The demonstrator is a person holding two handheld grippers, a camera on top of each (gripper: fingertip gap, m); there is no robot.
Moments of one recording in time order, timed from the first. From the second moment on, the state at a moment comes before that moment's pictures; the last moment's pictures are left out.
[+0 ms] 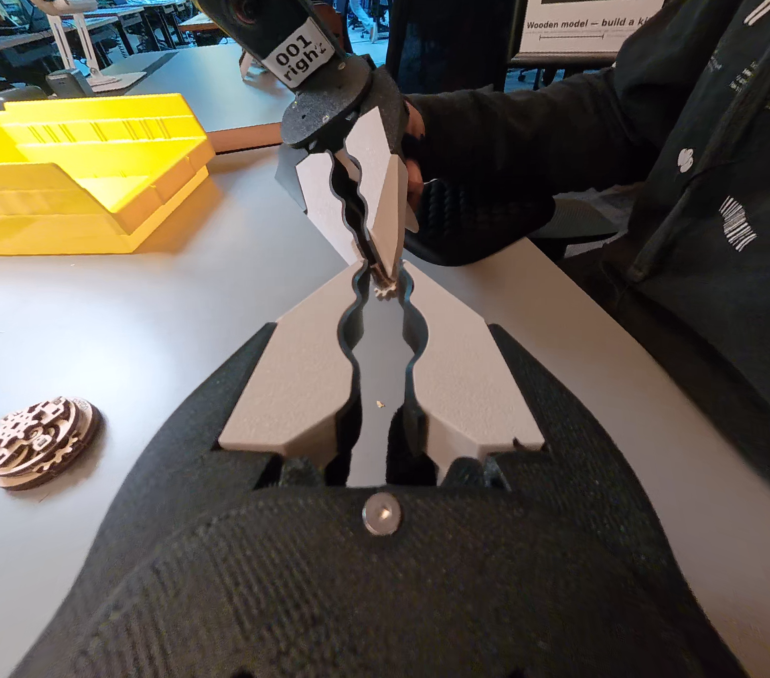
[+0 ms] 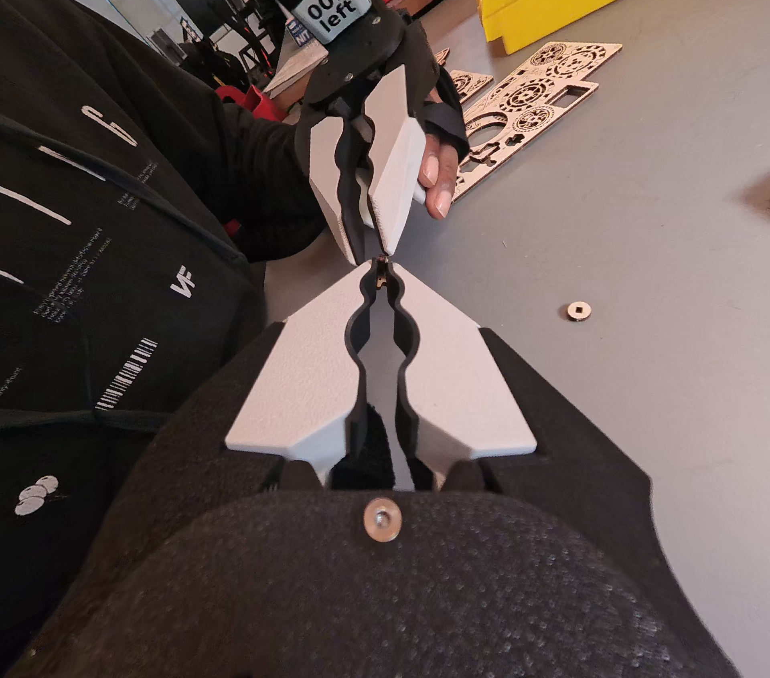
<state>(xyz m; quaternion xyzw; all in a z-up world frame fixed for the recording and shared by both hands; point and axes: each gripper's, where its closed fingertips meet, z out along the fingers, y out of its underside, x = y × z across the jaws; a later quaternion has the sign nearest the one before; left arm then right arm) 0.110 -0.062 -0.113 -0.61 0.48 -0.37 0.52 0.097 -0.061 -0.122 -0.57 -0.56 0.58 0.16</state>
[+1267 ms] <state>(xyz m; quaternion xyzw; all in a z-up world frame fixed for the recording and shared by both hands) 0.107 -0.054 -0.106 -0.62 0.44 -0.40 0.52 0.097 -0.053 -0.121 -0.56 -0.57 0.56 0.20</state>
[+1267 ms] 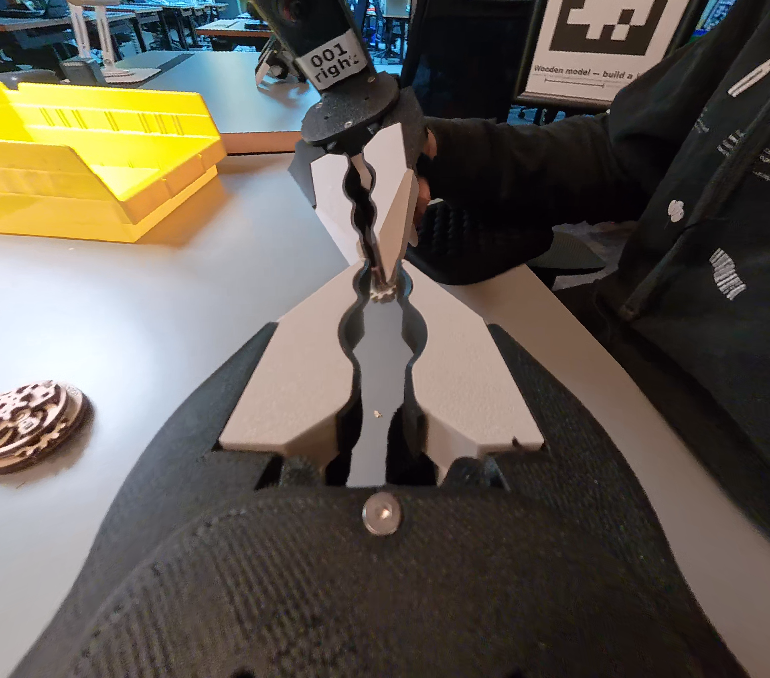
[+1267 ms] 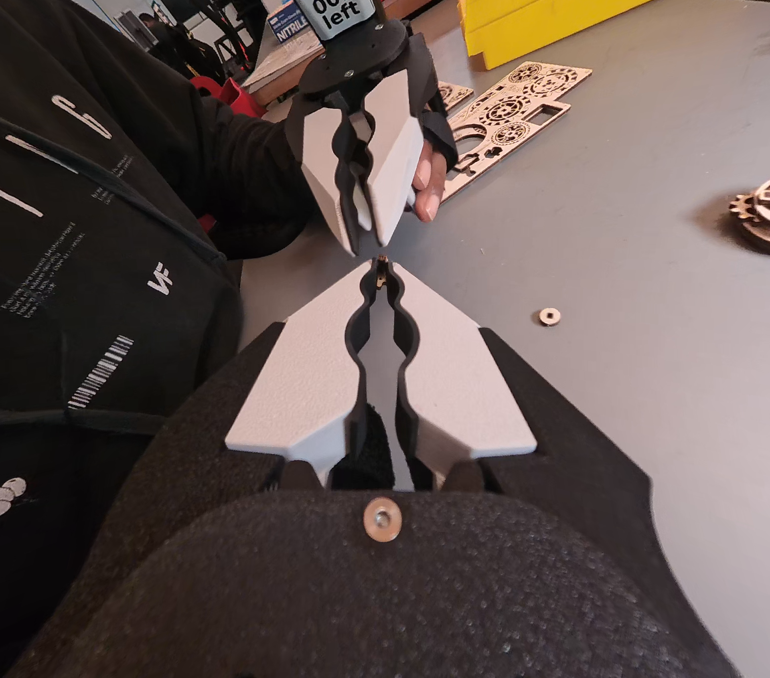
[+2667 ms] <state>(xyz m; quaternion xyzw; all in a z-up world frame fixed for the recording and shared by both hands) 0.059 -0.001 -0.201 -0.82 0.37 -0.22 0.37 0.067 0.019 -0.199 -0.74 -0.57 0.35 0.10</state>
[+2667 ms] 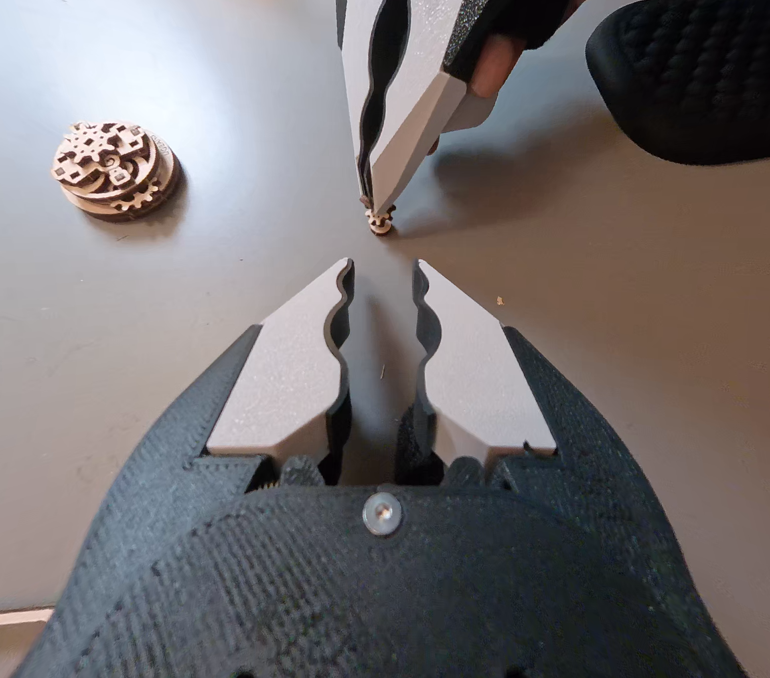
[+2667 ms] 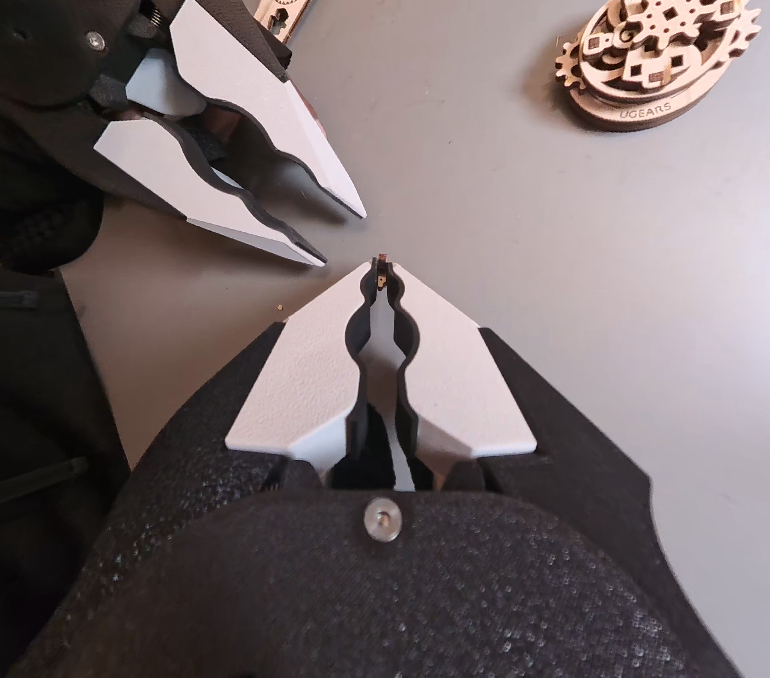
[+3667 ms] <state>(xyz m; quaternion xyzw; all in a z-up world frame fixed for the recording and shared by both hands) 0.077 -0.008 -0.114 -0.70 0.29 -0.42 0.50 0.059 -0.002 -0.098 -0.58 -0.41 0.67 0.21</state>
